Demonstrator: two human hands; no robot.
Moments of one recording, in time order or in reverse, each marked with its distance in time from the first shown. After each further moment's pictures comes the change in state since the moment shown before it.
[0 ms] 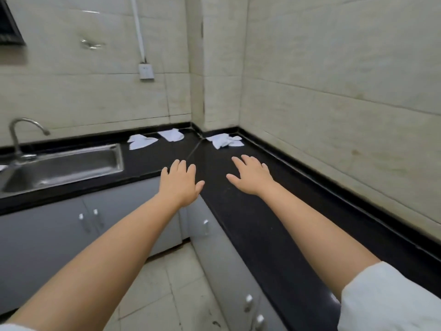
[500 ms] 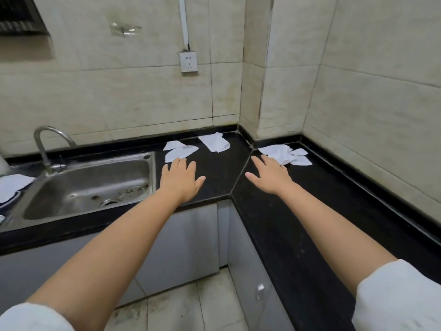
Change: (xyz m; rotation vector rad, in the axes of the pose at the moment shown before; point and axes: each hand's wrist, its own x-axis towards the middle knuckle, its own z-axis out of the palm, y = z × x) left_hand 0.285 -0.201 0.066 0.046 -0.086 -0.170; right_hand 0.356 -0.069 0.063 0.074 -0.107 -0.080
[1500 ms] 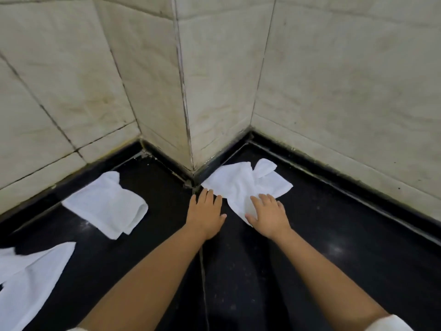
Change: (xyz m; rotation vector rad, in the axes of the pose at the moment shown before) left_hand 0.485 0.192 0.197 -0.020 -0.336 0.742; right_hand 0.350 0.206 0.138 0.026 -0.099 0.599
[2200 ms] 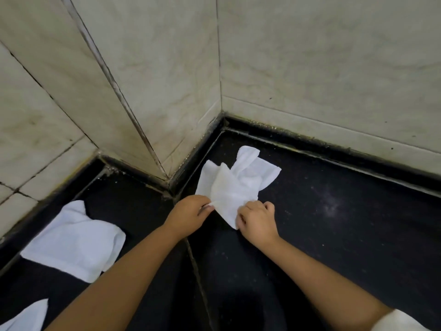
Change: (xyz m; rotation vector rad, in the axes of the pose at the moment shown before) left_hand 0.048 -0.023 -0.004 -0.463 0.075 0.313; right_hand 0.013 -0.006 0.052 0.178 0.345 0.059
